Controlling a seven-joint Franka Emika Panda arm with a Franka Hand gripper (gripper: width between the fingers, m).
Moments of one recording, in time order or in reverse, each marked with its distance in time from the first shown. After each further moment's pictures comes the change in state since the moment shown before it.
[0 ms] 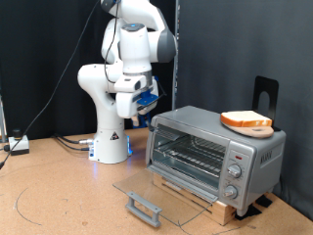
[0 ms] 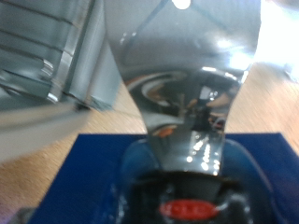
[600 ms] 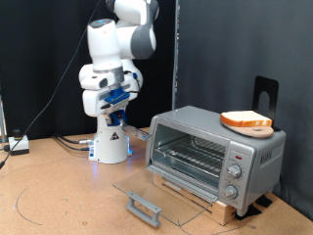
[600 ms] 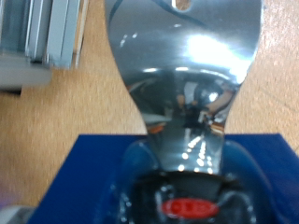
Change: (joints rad) arm -0.176 0.031 -0.155 0.033 -0.062 -0.085 -0.161
